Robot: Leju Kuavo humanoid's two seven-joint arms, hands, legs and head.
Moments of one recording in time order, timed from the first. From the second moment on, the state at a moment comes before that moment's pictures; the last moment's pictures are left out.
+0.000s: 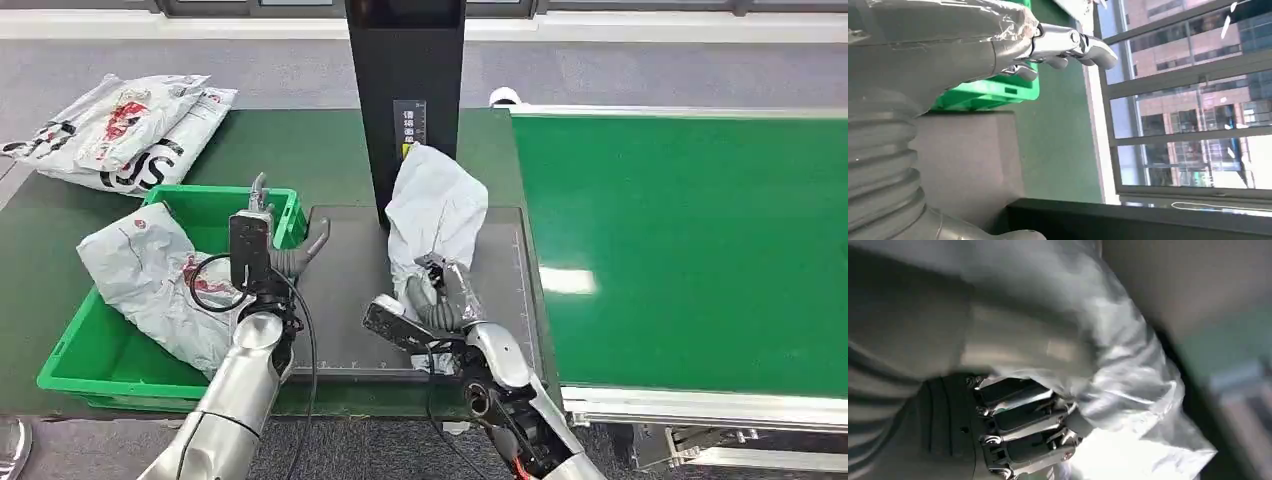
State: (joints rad) left arm -0.50 -0.19 -0.05 -0.90 -0.21 0.37 -0.48; right arm -0.39 0.24 0.50 -0.91 1.01 -0.25 0.05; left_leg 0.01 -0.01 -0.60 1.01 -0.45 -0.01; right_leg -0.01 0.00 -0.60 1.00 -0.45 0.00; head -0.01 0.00
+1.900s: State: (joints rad) left arm -0.72 -0.18 -0.42 -0.38 -0.95 -0.08 -0.10; right arm -0.45 0.24 0.31 -1.02 0.24 -0.34 -0.42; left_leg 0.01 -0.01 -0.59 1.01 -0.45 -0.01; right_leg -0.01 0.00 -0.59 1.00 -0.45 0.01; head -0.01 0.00
